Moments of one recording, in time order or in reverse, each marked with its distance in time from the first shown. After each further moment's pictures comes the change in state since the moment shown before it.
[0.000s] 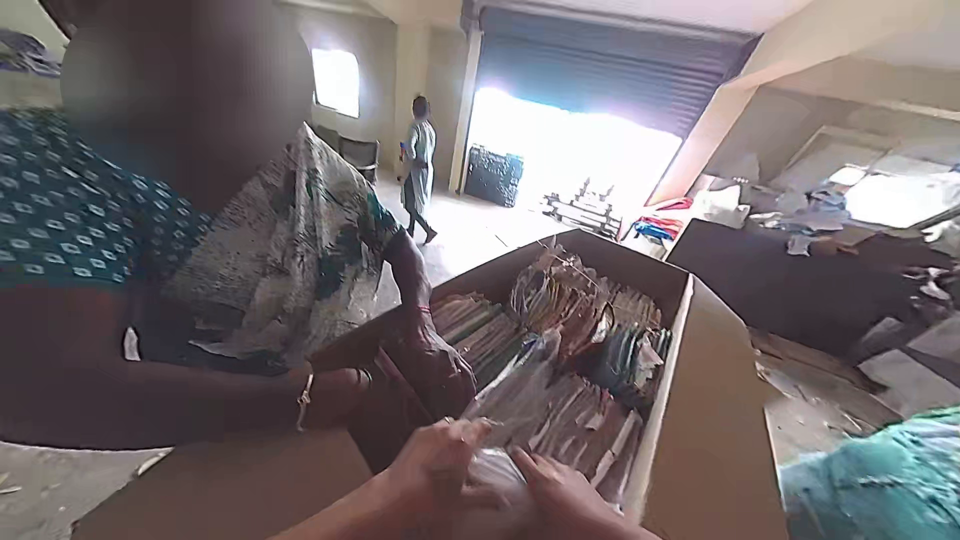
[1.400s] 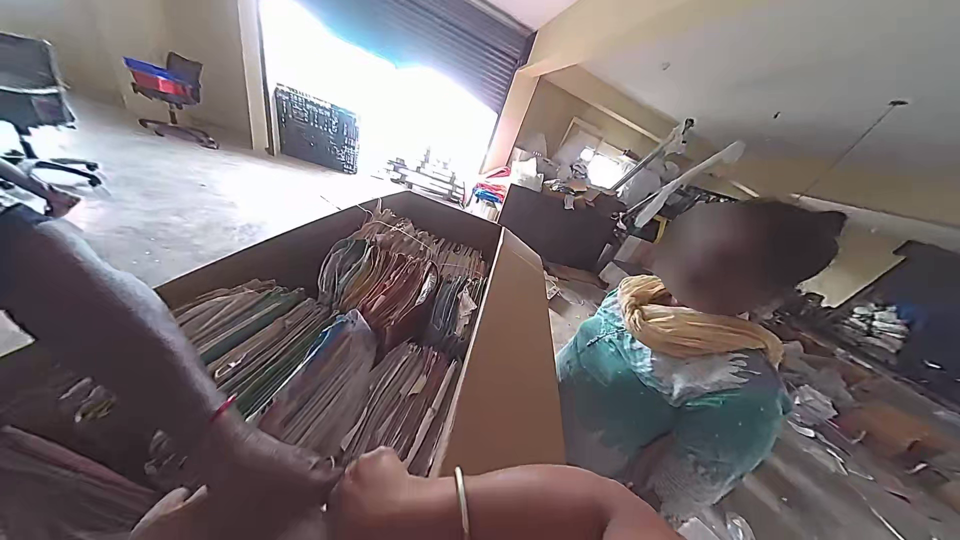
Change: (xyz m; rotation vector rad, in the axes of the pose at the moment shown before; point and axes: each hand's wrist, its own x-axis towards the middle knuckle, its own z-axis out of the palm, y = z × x) left_hand 0.010 0.021 0.036 0.337 -0.089 -0.054; right_hand -0.009 -0.003 0.009 -0.235 -0.167 0.046
